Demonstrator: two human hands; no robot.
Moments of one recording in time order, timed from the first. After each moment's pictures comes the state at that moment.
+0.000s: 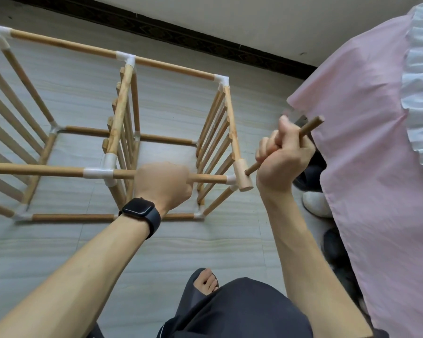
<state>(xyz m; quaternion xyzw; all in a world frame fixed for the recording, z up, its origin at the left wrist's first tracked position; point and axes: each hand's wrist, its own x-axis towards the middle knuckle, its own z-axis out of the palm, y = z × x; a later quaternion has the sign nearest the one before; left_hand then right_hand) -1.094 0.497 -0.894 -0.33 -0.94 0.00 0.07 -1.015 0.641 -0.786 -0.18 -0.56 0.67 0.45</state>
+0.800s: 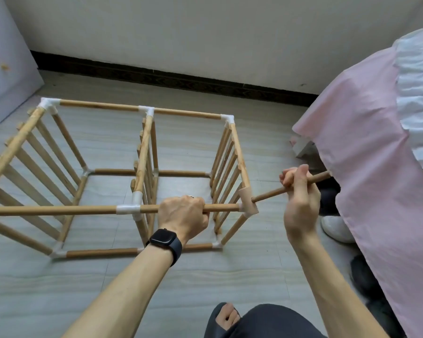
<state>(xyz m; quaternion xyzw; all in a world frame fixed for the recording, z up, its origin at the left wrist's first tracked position) -1.093 0.502 -0.890 -0.33 -0.94 -0.02 0.05 -0.975 0.676 -0.818 -0.25 -0.68 0.56 0.40</state>
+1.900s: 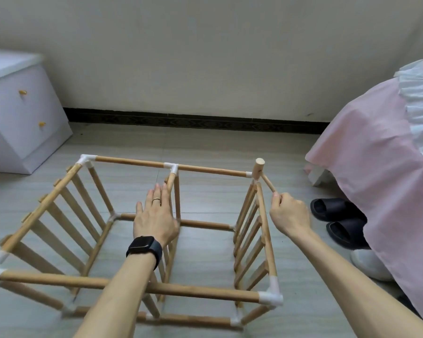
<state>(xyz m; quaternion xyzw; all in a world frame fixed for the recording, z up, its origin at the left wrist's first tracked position) -1.214 0.449 -0.883 -0.20 -0.97 -0.10 -0.01 -1.068 0.724 -0.849 -0.39 -0.90 0.18 0.12</state>
